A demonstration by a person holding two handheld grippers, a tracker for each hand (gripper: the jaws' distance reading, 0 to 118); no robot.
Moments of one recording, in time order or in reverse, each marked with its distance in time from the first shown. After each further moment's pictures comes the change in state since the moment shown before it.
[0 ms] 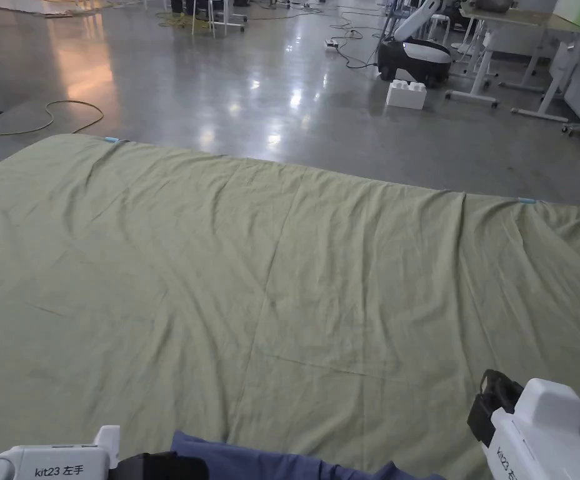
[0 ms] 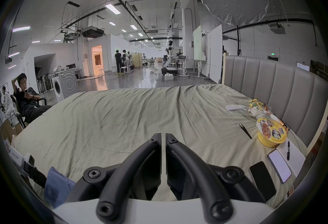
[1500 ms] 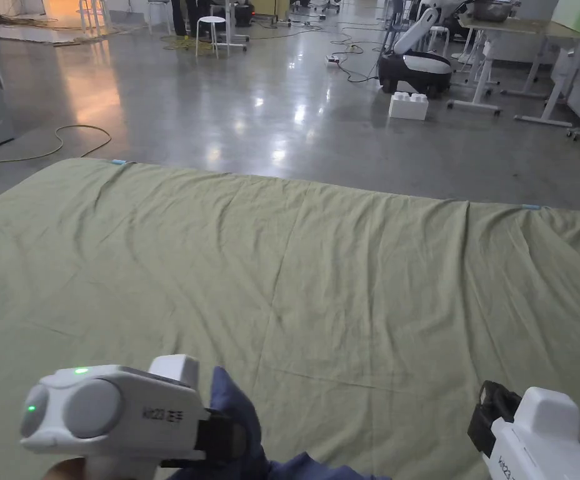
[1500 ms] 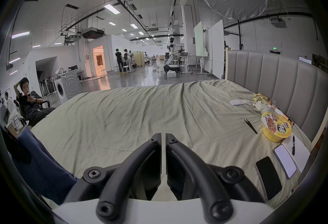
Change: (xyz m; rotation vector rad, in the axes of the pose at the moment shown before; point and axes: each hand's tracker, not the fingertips) left arm 0.246 -0.026 -0.027 0.044 0.594 -0.413; right arm 0.000 -0.003 -0.003 -0.021 0.029 -0.031
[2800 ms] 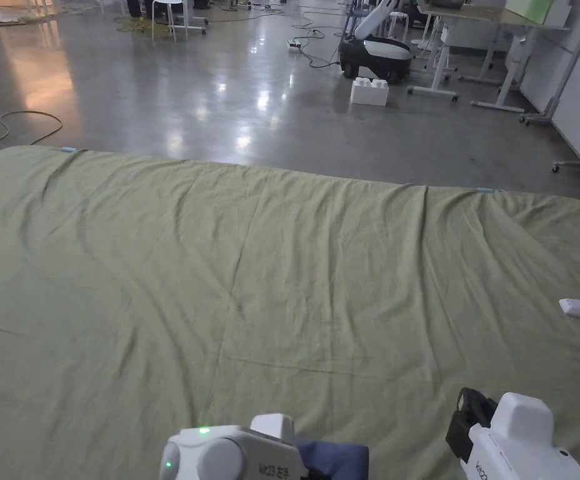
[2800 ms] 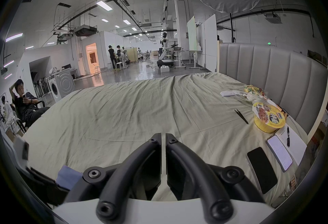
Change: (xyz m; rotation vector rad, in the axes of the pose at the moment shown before) left arm 0.071 -0.055 -0.139 -0.176 -0.183 0.000; right arm 0.026 -0.019 0.009 -0.050 -0.053 -0.022
